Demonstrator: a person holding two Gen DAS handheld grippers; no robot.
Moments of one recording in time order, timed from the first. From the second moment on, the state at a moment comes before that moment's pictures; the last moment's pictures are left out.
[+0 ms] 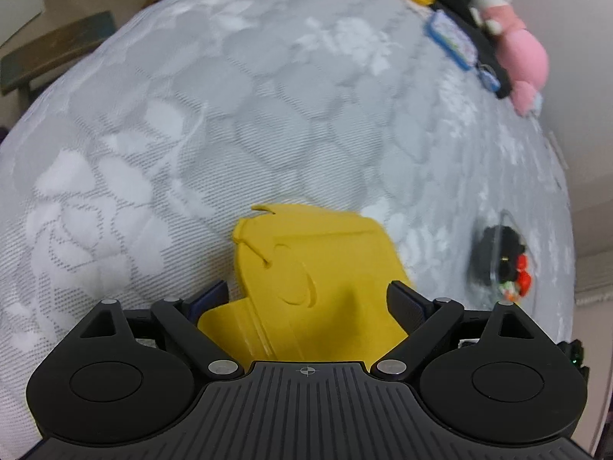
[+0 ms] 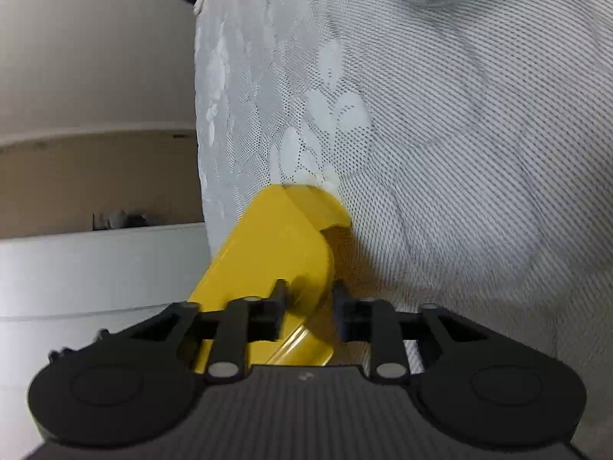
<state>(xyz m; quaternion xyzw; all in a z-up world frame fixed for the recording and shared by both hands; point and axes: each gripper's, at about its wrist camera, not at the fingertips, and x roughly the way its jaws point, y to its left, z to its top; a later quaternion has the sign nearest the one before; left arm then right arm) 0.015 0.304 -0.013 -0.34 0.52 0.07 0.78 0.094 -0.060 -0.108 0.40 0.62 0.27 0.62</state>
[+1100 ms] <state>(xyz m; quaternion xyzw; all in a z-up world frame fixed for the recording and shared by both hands) 0.155 0.054 0.049 -0.21 0.41 0.01 0.89 0.132 -0.270 -0.009 0.35 0.34 0.11 0.86</state>
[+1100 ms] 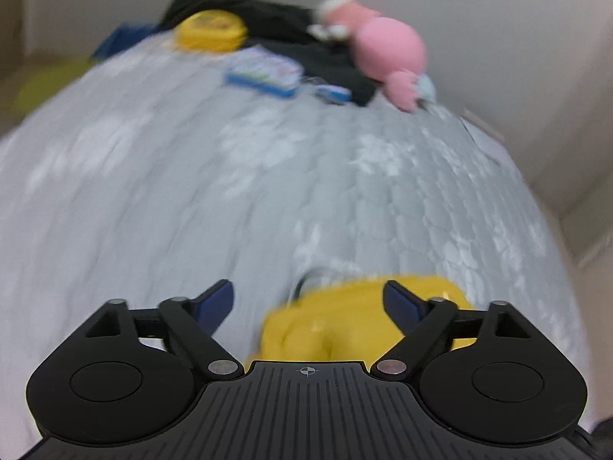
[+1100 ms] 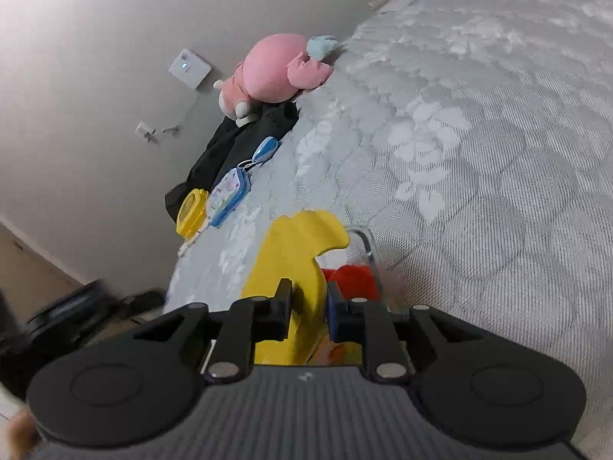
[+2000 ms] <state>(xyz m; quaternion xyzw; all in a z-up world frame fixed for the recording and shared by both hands) 0.171 0.071 0.006 -0.23 0.38 -0.04 0.89 0.125 -0.245 -0.019 0.23 0.39 0.09 0.89</state>
